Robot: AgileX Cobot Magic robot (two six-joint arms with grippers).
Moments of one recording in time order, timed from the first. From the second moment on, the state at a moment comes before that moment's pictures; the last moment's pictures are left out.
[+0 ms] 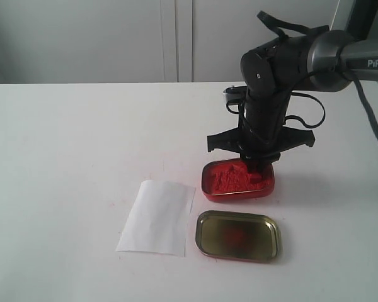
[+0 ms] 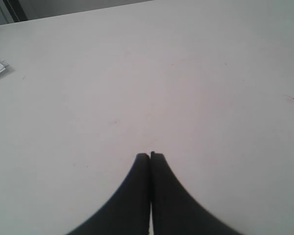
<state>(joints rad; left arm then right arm) -0.05 0.00 0.02 -0.05 0.40 0.16 0.46 1.98 -1.44 -0.16 0.94 0.52</state>
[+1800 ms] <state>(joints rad) -0.05 0.00 0.02 -0.05 0.40 0.16 0.46 1.96 -1.44 -0.16 0.94 0.52</state>
